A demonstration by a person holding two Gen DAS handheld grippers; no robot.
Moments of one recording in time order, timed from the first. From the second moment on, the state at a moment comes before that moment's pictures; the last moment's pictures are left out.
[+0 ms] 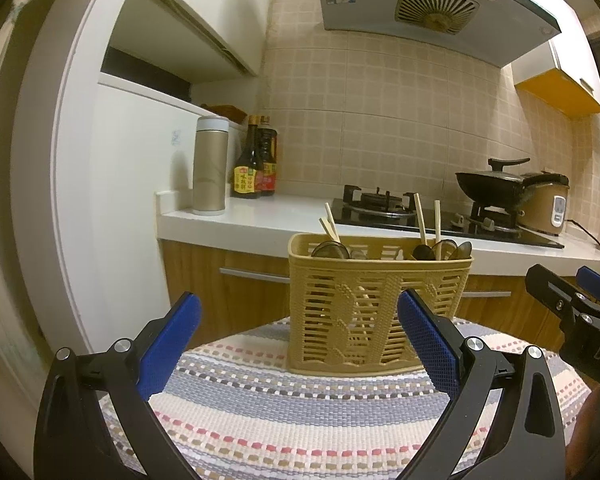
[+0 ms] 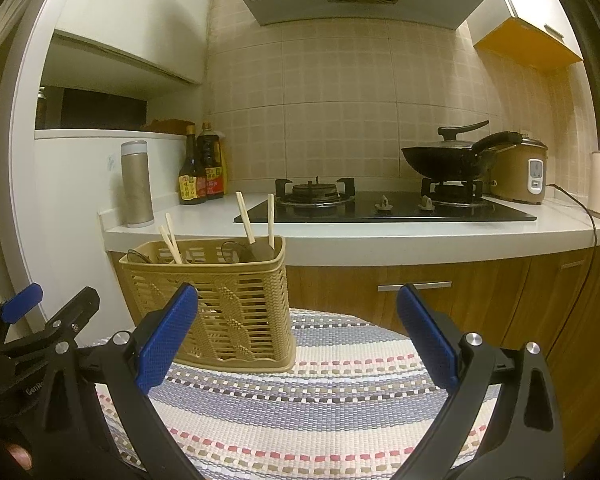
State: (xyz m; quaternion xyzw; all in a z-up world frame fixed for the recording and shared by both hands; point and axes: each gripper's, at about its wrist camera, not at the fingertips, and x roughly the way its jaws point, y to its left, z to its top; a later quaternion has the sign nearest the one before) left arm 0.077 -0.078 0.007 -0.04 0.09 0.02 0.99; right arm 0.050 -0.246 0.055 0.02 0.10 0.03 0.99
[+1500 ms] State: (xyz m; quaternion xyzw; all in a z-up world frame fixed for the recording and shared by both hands) left arm 0.076 -0.080 0.006 -0.04 0.09 0.02 0.99; right arm 0.047 -0.238 0.053 0.00 0.10 0.03 0.99
